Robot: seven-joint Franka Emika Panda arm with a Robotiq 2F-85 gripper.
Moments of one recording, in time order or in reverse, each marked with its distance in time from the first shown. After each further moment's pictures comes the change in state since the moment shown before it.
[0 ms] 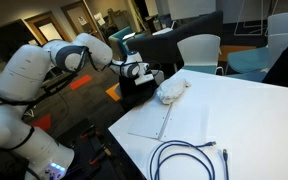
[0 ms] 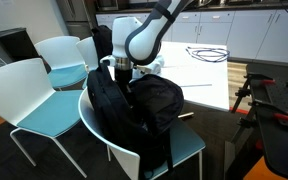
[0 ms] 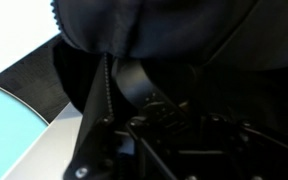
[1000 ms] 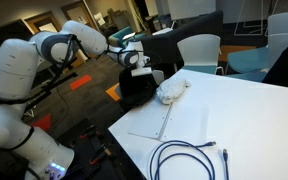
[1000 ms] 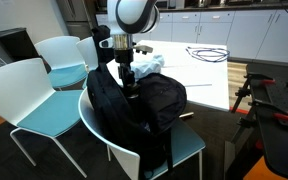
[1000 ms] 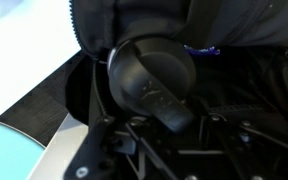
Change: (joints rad) arm -0.024 -0.150 -0.006 -0.014 0.158 -0.284 0.004
